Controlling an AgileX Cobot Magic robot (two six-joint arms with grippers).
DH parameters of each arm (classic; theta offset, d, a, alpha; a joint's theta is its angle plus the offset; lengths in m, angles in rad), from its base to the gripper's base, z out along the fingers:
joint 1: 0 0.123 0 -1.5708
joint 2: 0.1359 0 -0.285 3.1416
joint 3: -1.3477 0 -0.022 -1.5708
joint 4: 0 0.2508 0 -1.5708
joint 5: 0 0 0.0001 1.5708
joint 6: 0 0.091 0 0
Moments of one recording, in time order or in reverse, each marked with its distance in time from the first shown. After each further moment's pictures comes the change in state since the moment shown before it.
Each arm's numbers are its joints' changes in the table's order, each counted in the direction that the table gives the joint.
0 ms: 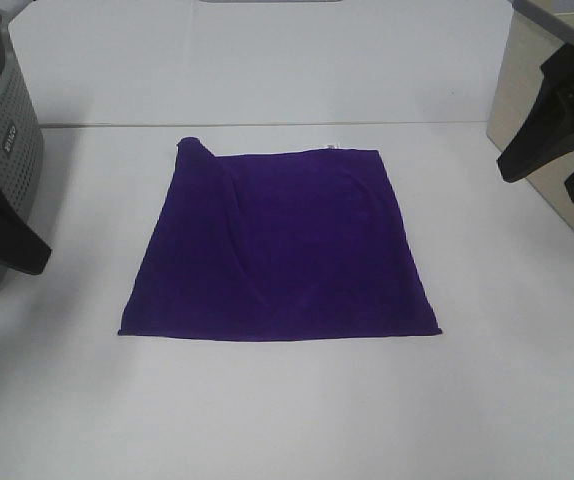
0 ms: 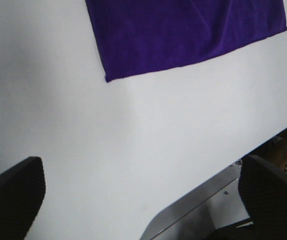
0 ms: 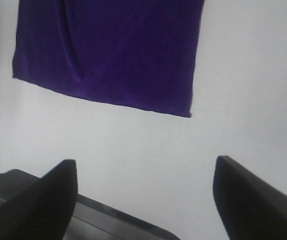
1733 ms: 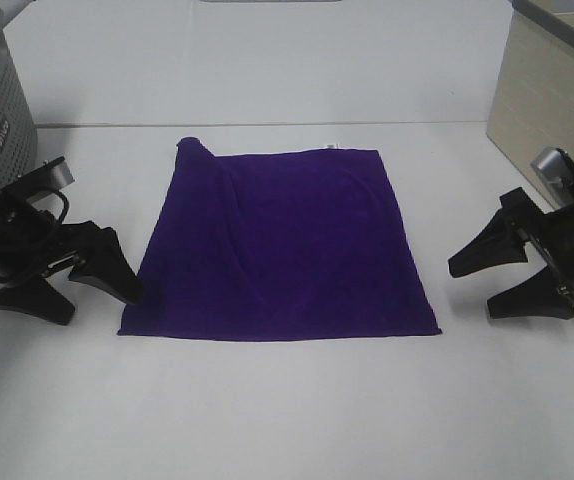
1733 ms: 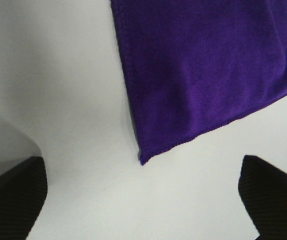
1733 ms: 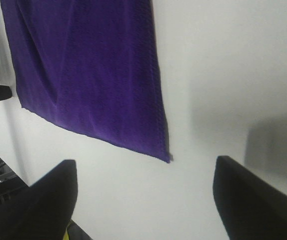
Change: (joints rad) left arm -0.121 0.502 0.185 -0.091 -0.157 0.057; right arm -0.175 0.552 -0.180 0.493 -0.147 -0.541
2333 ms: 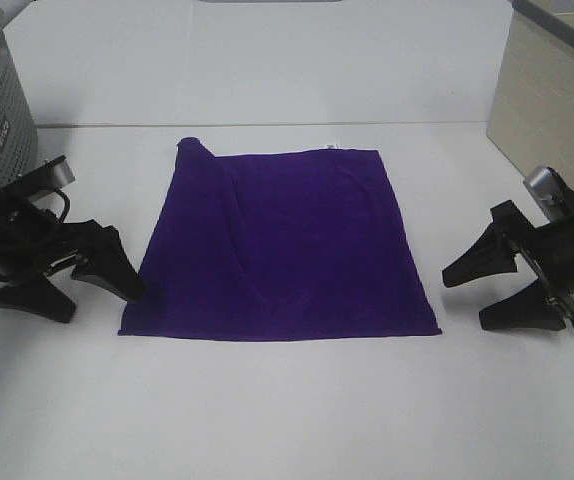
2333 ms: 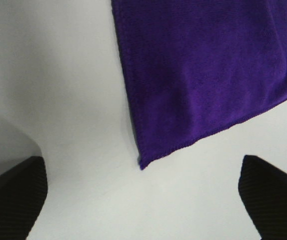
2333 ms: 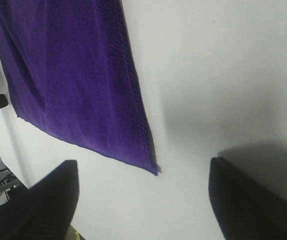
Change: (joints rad) left arm -0.010 0.008 0.002 -0.004 -0.011 -0.006; right arm 0.002 0.065 0.008 0.024 -0.028 0.020
